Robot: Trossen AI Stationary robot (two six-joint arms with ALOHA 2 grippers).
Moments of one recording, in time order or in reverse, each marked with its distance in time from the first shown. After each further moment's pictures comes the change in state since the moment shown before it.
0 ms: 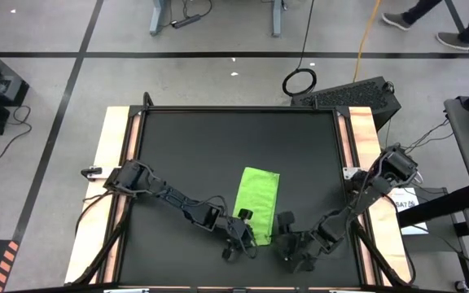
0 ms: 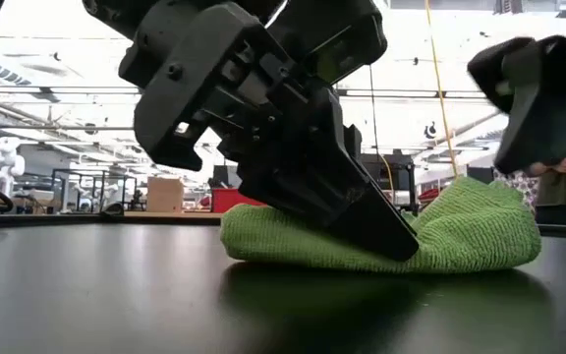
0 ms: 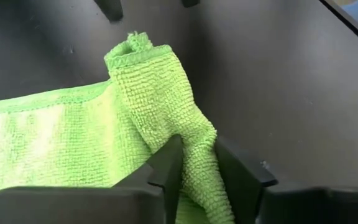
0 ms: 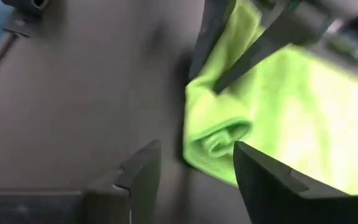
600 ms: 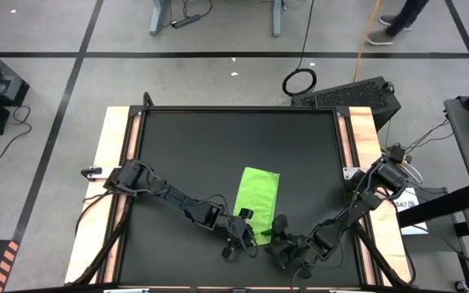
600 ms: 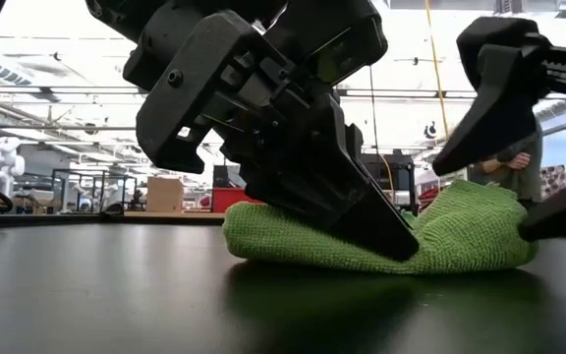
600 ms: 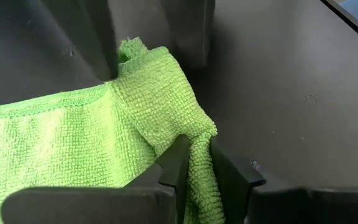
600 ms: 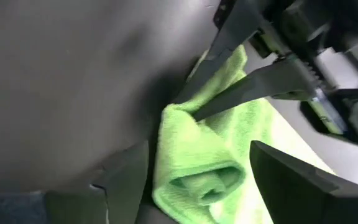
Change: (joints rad) left arm 0.009 0.000 -0.001 0.001 0.018 0.030; right arm 0.023 0.151 0.002 0.197 0.244 -0.351
